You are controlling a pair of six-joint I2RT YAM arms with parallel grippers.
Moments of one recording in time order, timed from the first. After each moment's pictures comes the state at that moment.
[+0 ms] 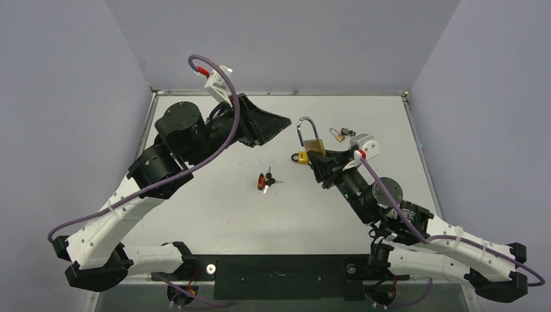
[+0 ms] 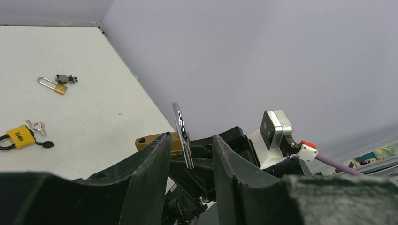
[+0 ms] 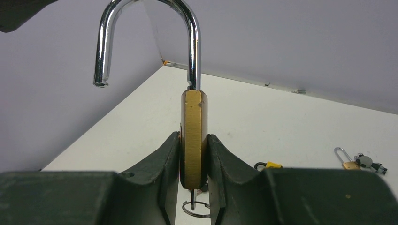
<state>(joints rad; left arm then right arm) -0.90 1.19 1.65 -0.41 0.03 -0.80 1.18 0.77 0.91 -0.01 0.64 0.10</state>
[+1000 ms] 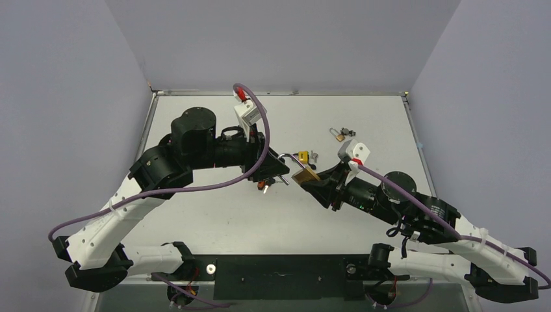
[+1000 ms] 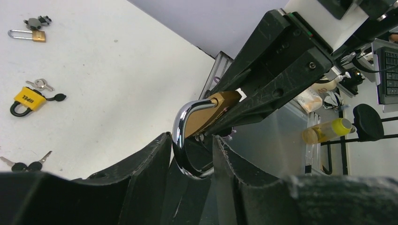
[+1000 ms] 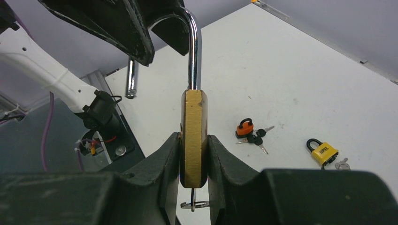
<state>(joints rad) -0.90 1.18 1.62 -0.68 0.41 -0.41 1.18 0.75 1.13 -0.49 0.16 0.15</state>
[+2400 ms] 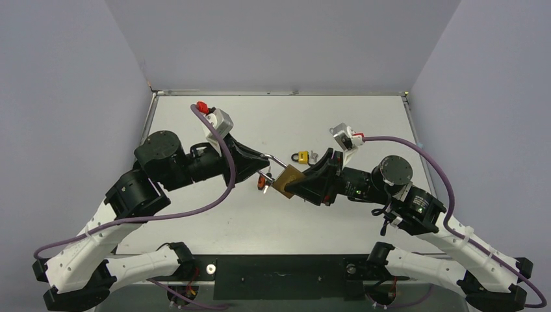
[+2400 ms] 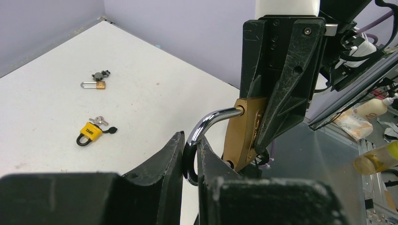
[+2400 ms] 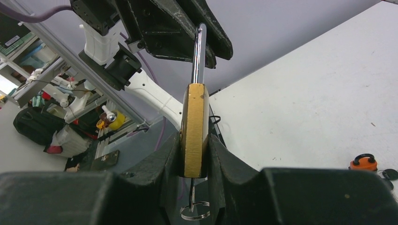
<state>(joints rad) -0.91 0.96 1.43 -0.51 0.26 -0.28 0.98 0.82 1.10 -0.21 -0.38 0.52</state>
